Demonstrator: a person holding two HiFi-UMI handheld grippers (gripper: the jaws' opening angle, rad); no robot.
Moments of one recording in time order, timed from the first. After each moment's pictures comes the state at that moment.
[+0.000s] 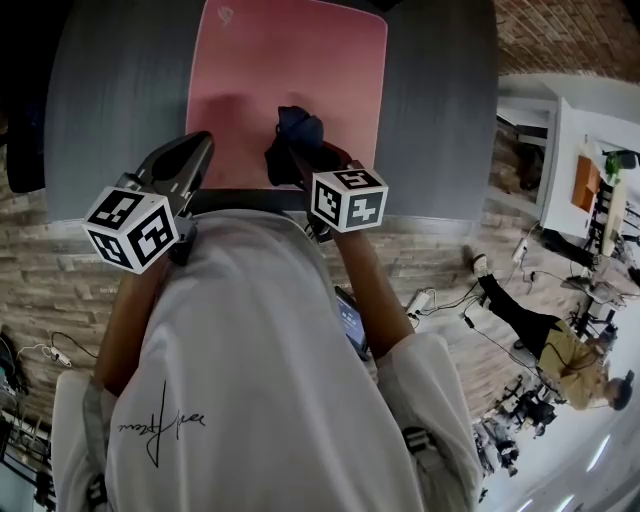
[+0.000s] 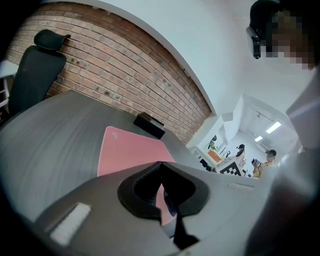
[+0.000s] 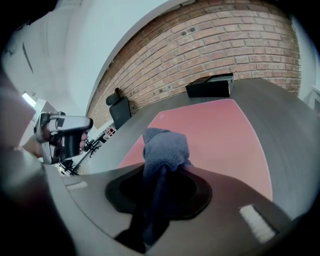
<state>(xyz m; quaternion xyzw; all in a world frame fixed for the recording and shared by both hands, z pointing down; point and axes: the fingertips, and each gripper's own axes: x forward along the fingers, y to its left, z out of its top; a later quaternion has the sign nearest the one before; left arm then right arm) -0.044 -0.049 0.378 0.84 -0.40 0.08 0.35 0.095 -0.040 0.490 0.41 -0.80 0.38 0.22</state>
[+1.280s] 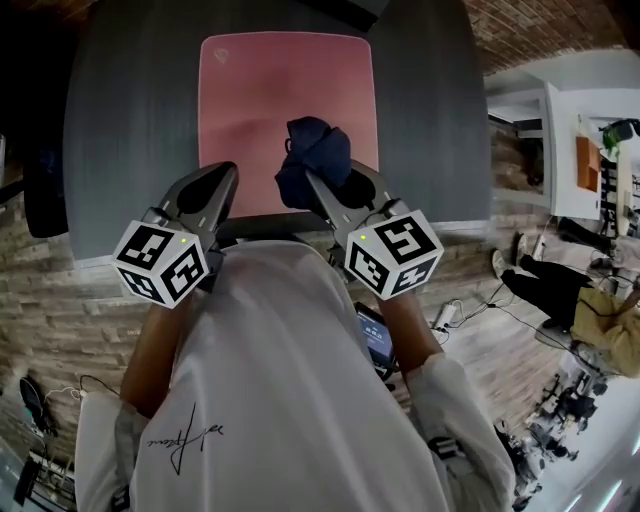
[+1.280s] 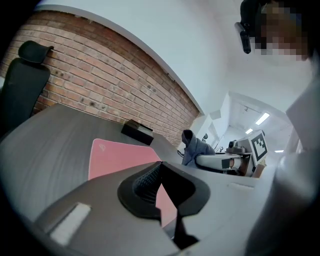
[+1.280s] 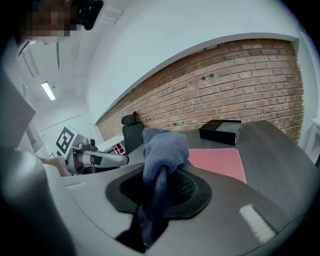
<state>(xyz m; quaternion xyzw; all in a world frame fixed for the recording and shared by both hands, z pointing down) -0.024 -0.034 0.336 0.88 -0.37 0.07 0.29 0.084 -0.027 0.327 0.43 -0.86 0.24 0.13</state>
